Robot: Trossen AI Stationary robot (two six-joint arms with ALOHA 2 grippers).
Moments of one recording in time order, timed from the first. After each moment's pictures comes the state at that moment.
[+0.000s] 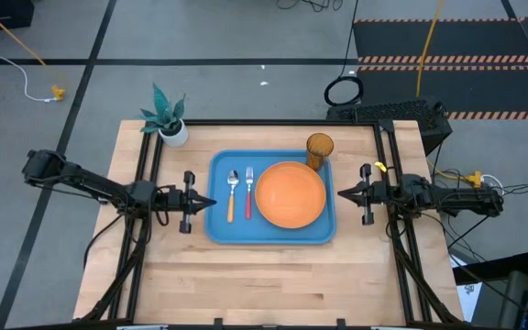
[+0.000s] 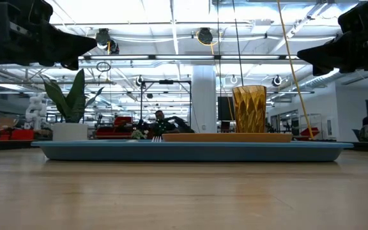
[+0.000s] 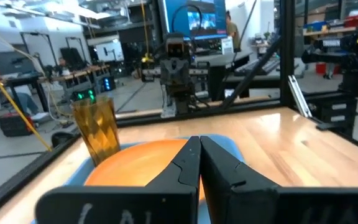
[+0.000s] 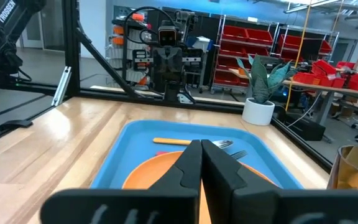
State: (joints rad) left arm -0.18 0.85 0.01 0.94 -0.14 0.16; right arm 0.00 0.00 0.02 0.00 0.02 -0.12
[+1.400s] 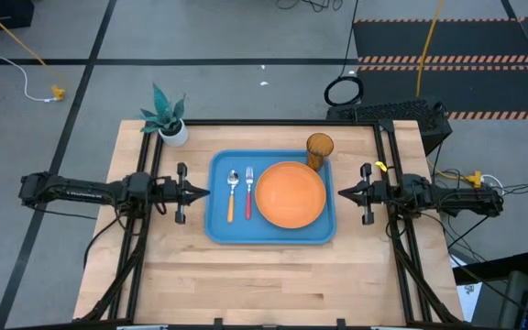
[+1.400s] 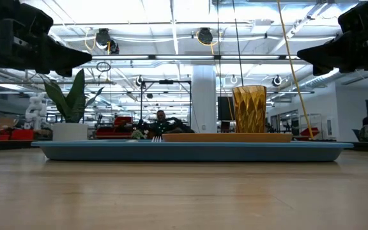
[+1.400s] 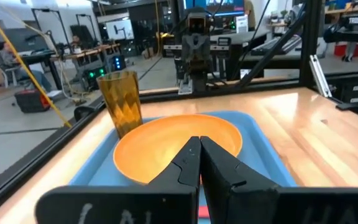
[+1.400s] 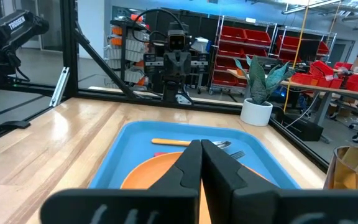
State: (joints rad) left arm 0.02 0.43 0.01 0.42 0.00 0.14; right arm 0.00 0.00 0.02 0.02 0.02 -0.12
